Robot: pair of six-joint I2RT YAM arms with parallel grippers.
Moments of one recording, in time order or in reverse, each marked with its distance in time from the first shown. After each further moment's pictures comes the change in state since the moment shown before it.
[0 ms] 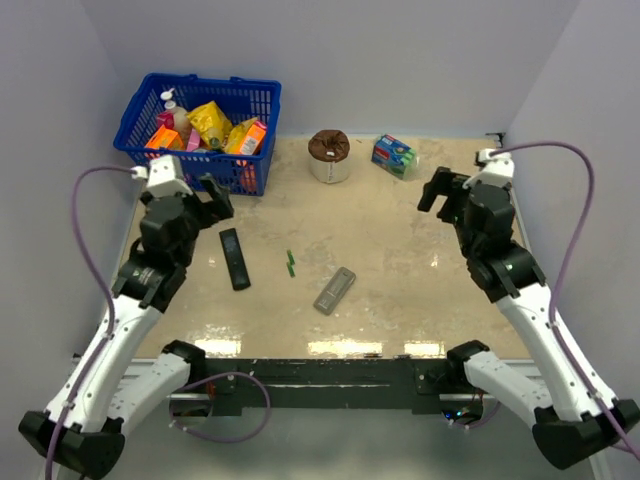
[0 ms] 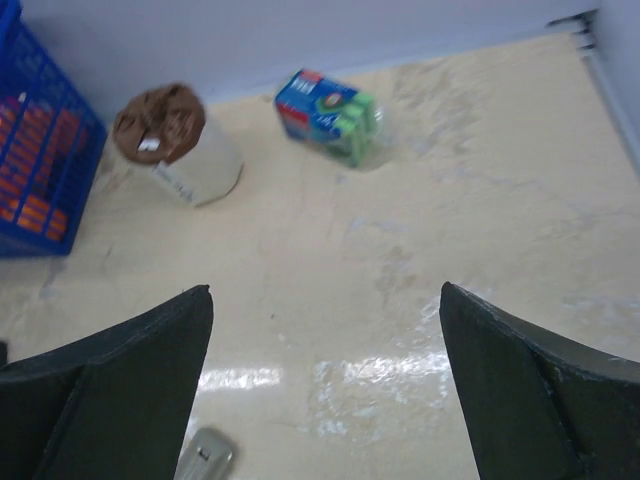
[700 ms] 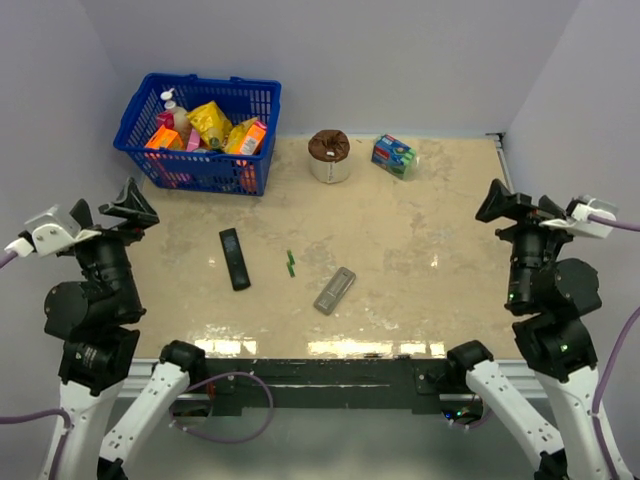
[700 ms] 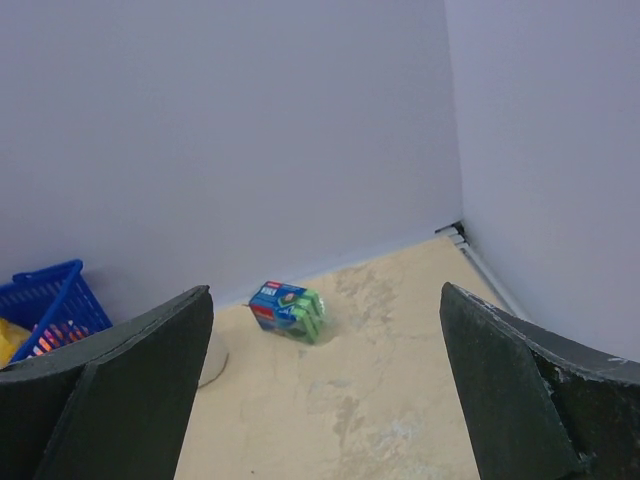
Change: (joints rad) left arm 0.064 -0.404 0.129 0.168 -0.315 0.321; right arm 0.000 -0.417 0.000 0.138 0.262 -0.173
